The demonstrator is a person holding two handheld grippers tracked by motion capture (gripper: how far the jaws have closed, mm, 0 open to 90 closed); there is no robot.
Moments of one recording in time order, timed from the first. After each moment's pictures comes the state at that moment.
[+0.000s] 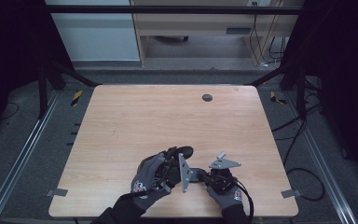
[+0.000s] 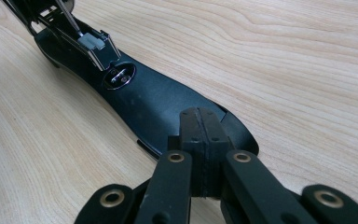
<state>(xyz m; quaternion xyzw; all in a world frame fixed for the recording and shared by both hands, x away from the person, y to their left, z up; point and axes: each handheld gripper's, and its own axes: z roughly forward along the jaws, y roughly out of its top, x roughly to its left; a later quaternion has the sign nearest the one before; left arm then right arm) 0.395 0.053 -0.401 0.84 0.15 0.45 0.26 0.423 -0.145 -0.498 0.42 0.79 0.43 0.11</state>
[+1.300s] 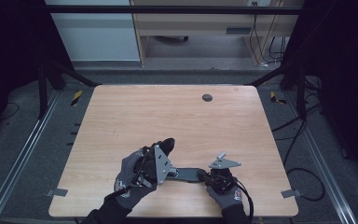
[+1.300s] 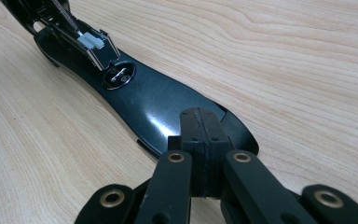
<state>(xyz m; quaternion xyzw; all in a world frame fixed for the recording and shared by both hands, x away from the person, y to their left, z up) 0.395 0.097 -0.375 0.81 0.22 0.43 0.32 0.423 -0.145 -0.497 0.43 0.79 0.43 0.11</state>
